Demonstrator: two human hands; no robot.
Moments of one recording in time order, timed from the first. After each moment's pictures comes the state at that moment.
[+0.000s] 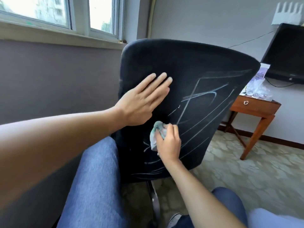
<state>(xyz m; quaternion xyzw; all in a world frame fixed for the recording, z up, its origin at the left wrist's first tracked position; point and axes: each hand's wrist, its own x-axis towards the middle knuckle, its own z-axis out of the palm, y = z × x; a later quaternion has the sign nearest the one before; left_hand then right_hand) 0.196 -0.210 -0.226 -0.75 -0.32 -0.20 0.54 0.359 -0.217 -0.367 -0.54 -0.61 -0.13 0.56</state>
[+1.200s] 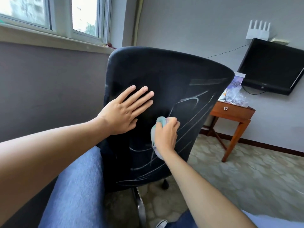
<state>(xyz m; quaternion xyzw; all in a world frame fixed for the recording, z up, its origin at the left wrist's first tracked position) 0.189 -0.178 -0.248 -0.76 -0.32 -0.16 0.54 0.384 -0.204 -0.301 -0.66 -0.50 0.03 0.56</state>
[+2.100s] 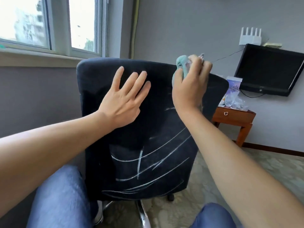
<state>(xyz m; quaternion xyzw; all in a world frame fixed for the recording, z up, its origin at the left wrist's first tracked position) 0.202 -0.184 -0.177 -0.69 -0.36 -0.27 0.56 0.408 -0.196 -0.115 -0.43 -0.49 -0.36 0.66</state>
